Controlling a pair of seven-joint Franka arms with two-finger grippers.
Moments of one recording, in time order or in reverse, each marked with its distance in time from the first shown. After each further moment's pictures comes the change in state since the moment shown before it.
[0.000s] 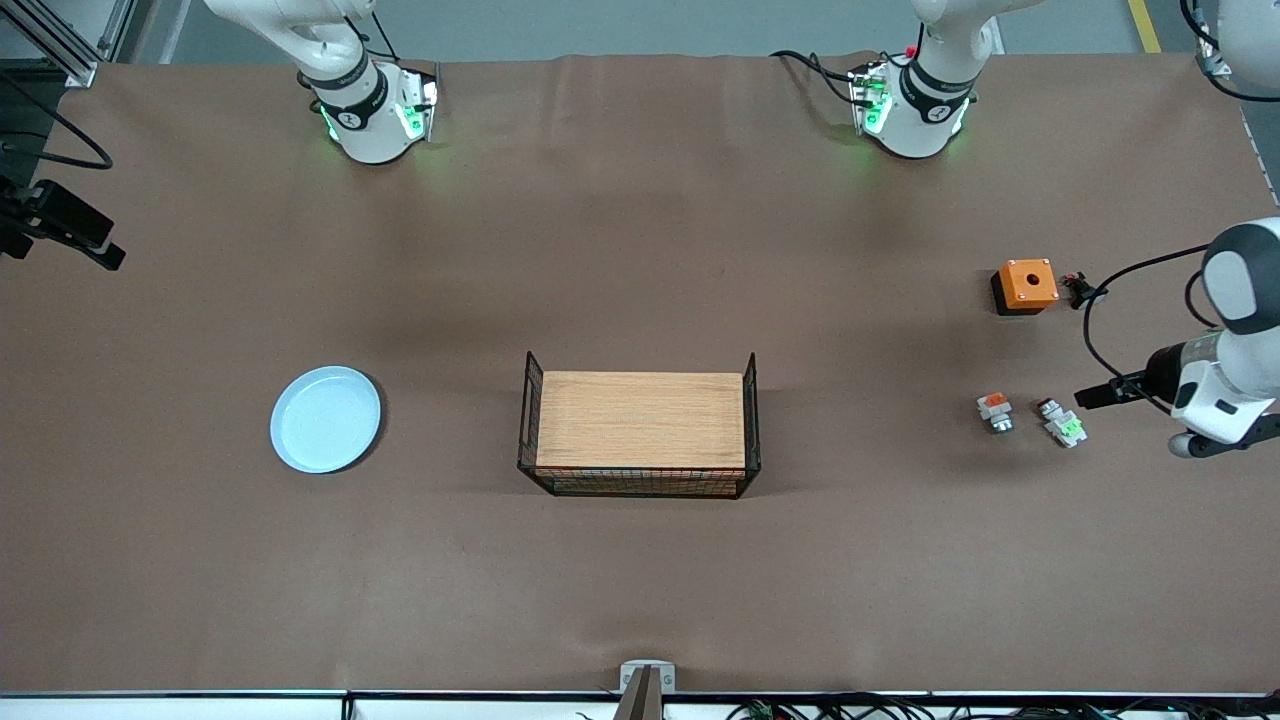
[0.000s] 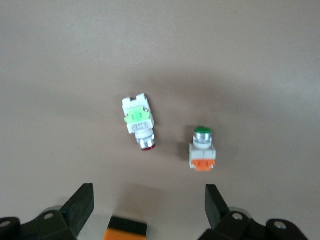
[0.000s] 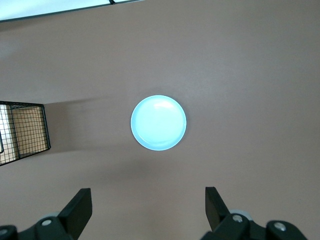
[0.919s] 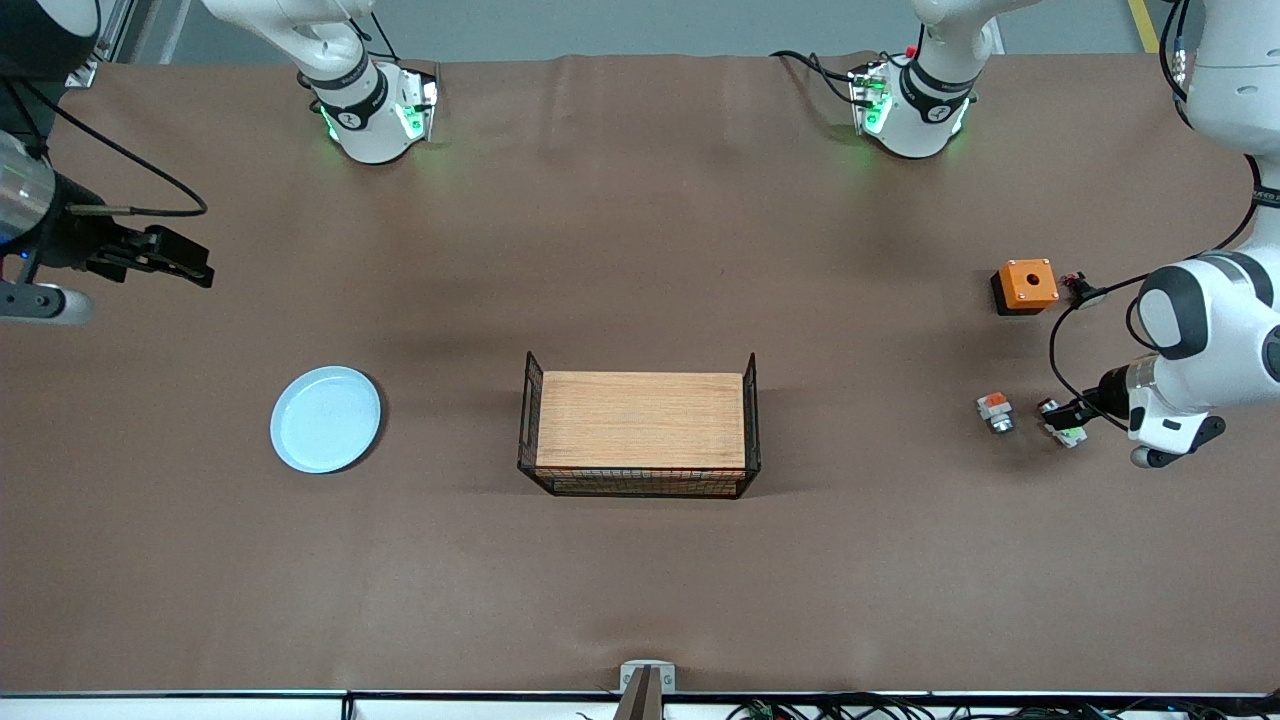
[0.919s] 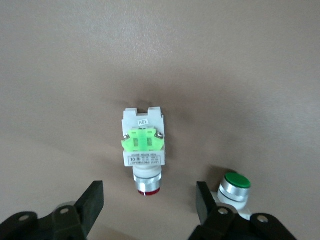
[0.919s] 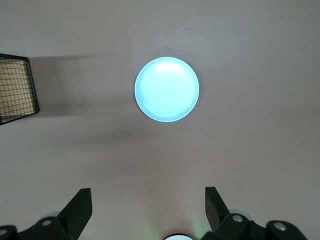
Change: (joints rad) left arm 0.035 0.149 0.001 -0.065 0.000 0.211 -0.171; right arm 0.056 0.105 0.007 -0.024 -0.001 -0.078 -0.004
